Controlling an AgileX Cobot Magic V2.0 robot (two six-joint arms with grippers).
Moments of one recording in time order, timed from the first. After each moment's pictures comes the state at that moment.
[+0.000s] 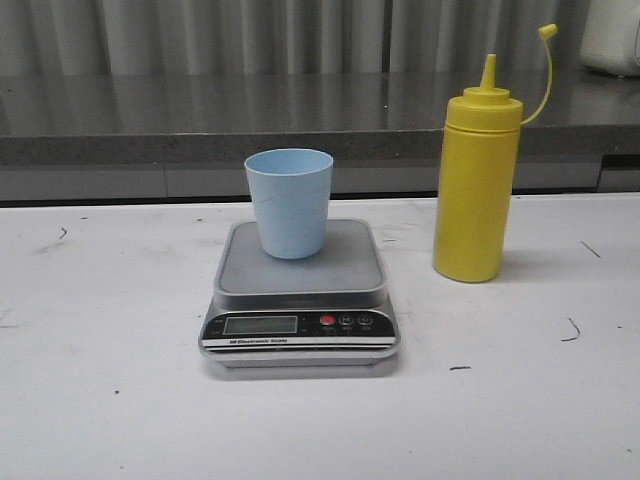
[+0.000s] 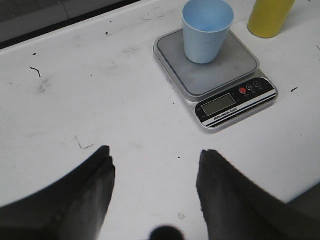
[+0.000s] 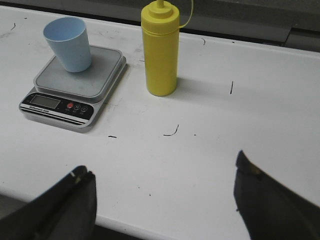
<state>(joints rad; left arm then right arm) -0.48 0.71 -0.78 0.09 0.81 -0.06 0.43 0.26 -0.68 -0.15 0.98 0.20</state>
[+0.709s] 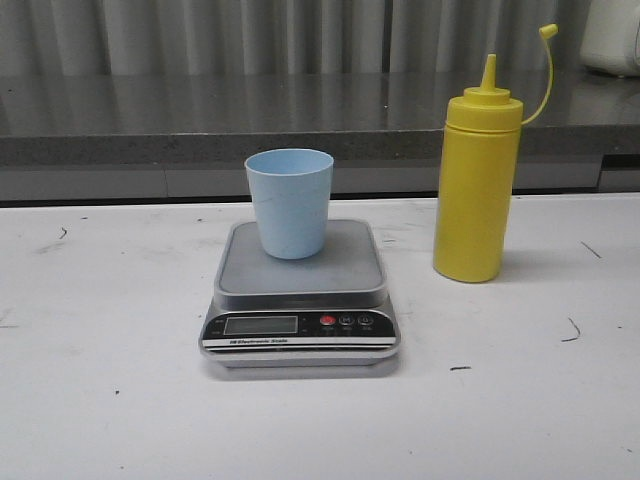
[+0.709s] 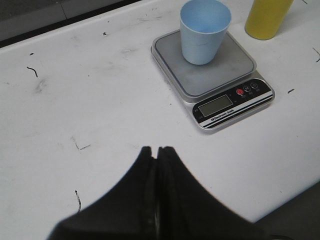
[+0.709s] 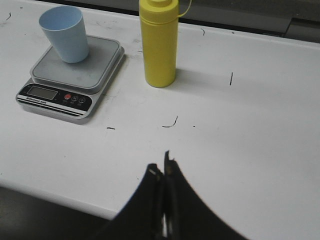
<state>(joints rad) -0.48 0.71 -0.78 0.08 0.81 -0.06 0.43 0.26 -0.67 -0.15 1.00 0.20</state>
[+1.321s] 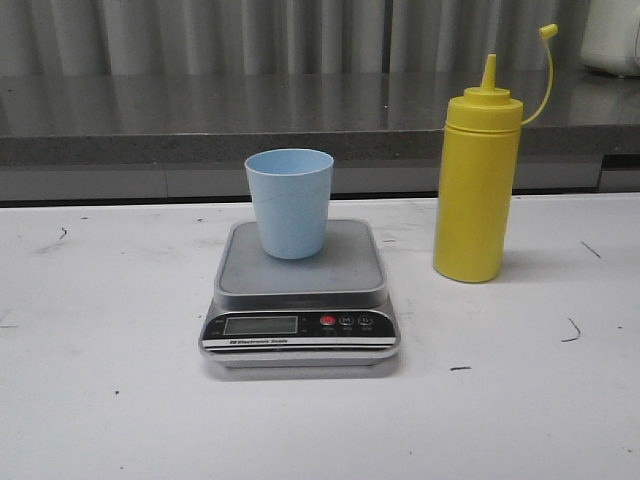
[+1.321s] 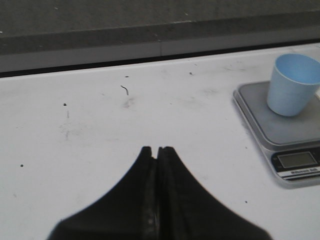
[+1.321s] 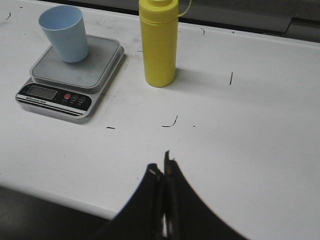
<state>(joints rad) -0.14 0.39 -0.52 0.07 0.61 -0.06 0.43 0.26 -0.67 -0.15 1.00 0.20</state>
